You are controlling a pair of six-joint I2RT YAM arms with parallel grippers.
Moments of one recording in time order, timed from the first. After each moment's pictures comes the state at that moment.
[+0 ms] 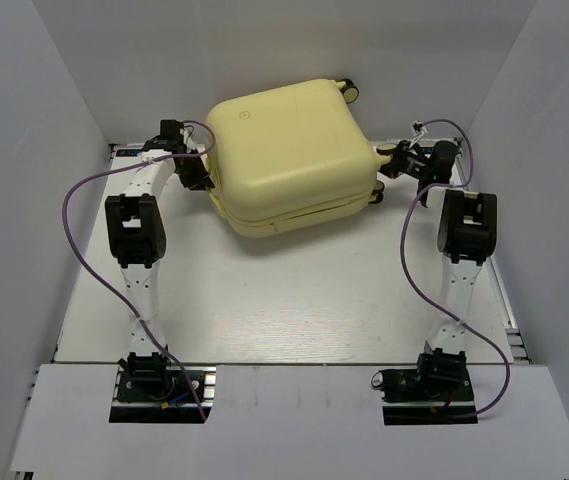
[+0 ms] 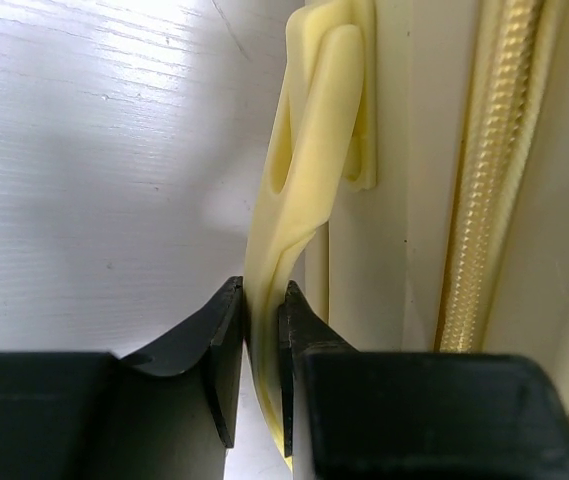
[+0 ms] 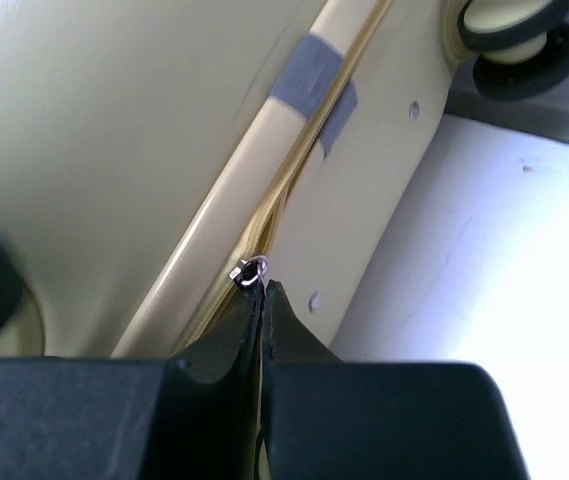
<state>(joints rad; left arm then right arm) -0.01 2.38 2.11 -0.76 0.25 -0.39 -0.10 2.40 1.61 0.76 -1.08 0.53</state>
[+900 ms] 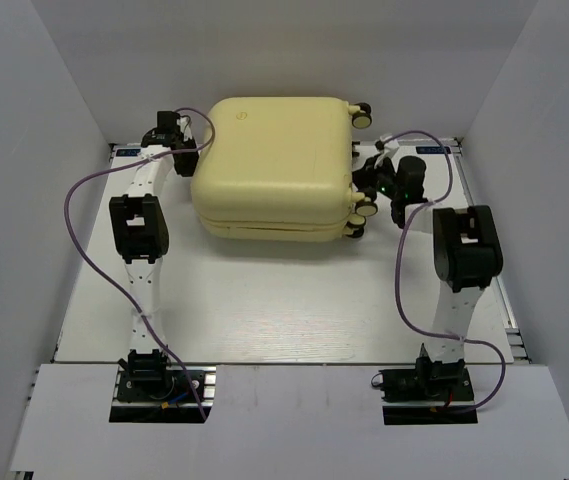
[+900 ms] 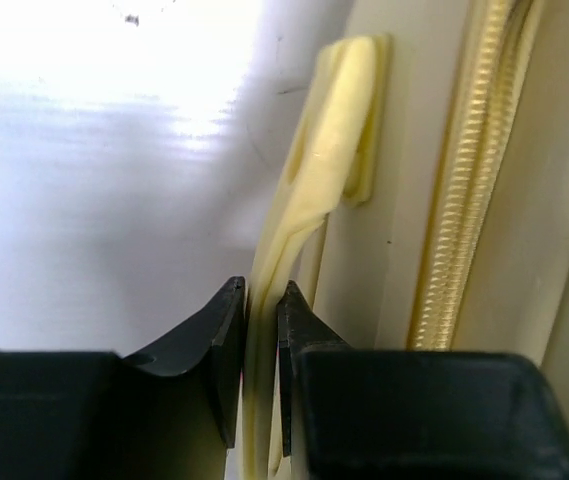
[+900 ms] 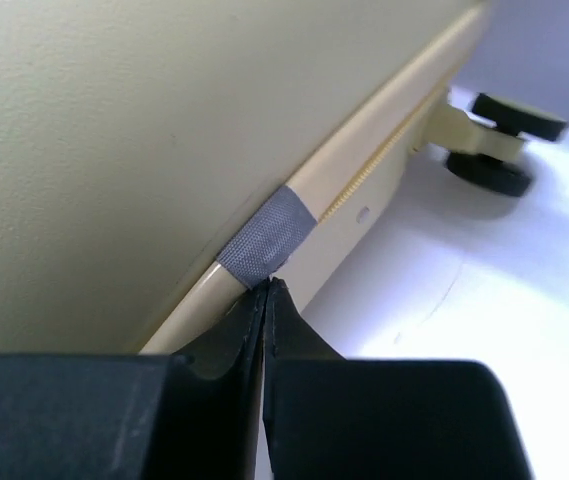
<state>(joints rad) -0.01 2.50 2.31 -0.73 0.19 -0.26 0.13 2.04 1.19 0.69 -0.60 0.10</state>
